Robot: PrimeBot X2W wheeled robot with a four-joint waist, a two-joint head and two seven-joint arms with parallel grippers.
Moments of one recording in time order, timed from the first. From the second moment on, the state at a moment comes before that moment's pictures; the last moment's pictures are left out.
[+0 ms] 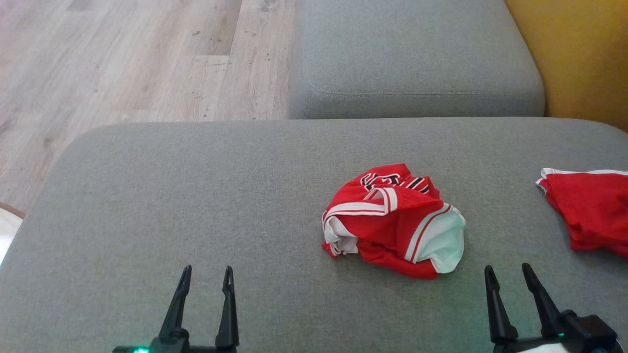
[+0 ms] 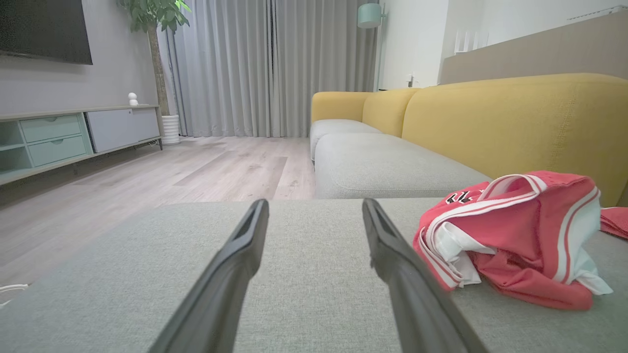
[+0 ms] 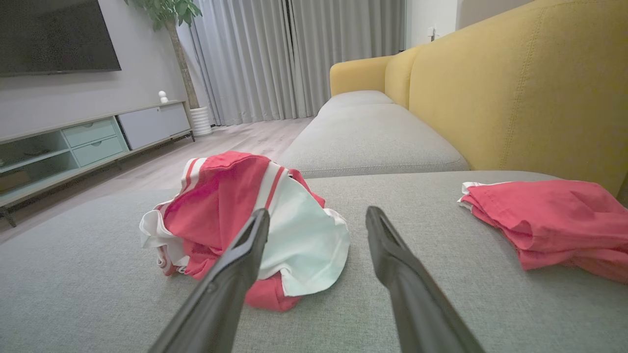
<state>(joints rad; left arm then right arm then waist) 0.17 0.10 -0.32 0.07 -0.17 0.17 -0.25 0.24 -0.07 0.03 0.14 0.17 0.13 -0.25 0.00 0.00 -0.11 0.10</state>
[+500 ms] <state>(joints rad) 0.19 0.07 -0.28 0.07 -0.13 0.13 -0.25 0.24 -0.07 0.04 0.14 0.17 0.13 -0.25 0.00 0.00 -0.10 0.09</state>
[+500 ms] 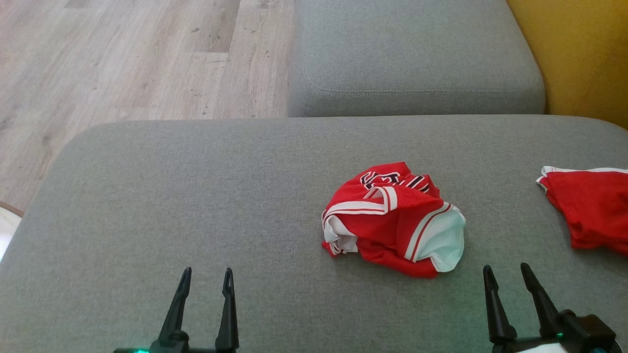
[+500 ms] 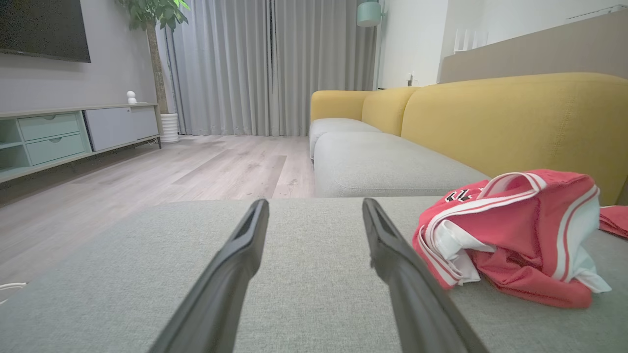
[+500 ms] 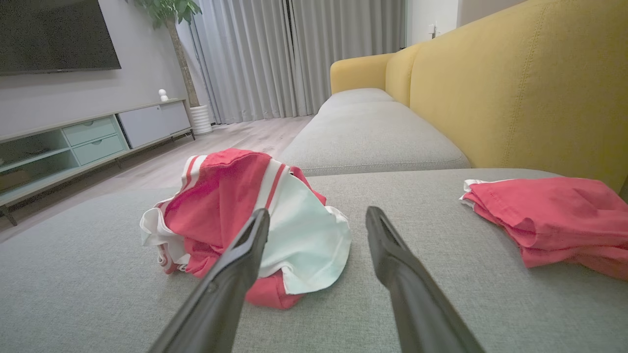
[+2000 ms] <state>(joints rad) -0.37 0.05 -0.62 0.37 0.05 -0.06 -0.15 0.14 -0.10 0.13 0.09 0.20 0.13 -0.25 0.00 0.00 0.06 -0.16</state>
